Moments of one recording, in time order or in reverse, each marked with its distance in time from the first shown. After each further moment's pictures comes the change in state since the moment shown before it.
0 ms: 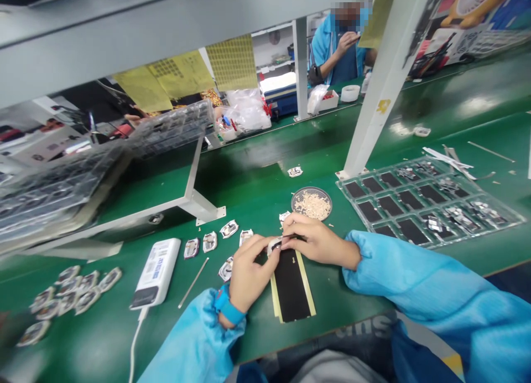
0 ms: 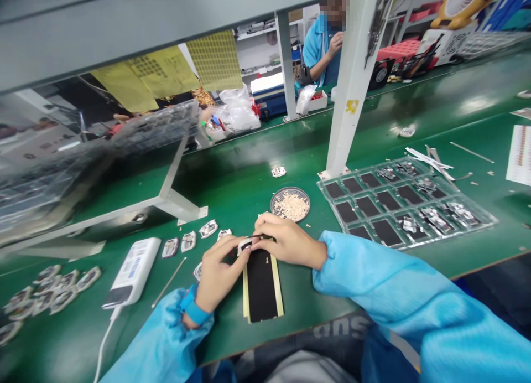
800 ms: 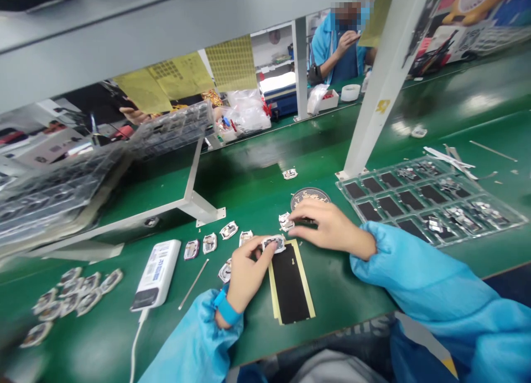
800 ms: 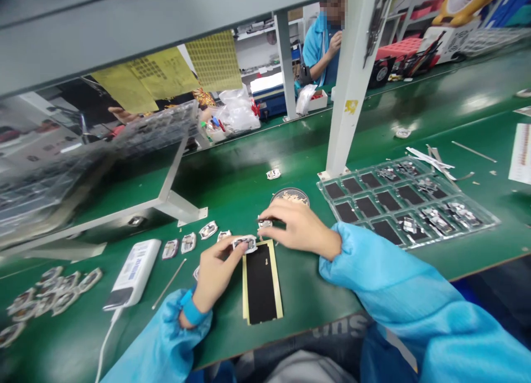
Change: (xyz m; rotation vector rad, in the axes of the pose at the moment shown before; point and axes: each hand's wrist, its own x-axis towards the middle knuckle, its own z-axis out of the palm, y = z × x) left_hand 0.003 -0.010 0.002 -0.157 0.013 -0.283; right_hand 0.006 -0.003 -0.038 -0.301 0.090 0.018
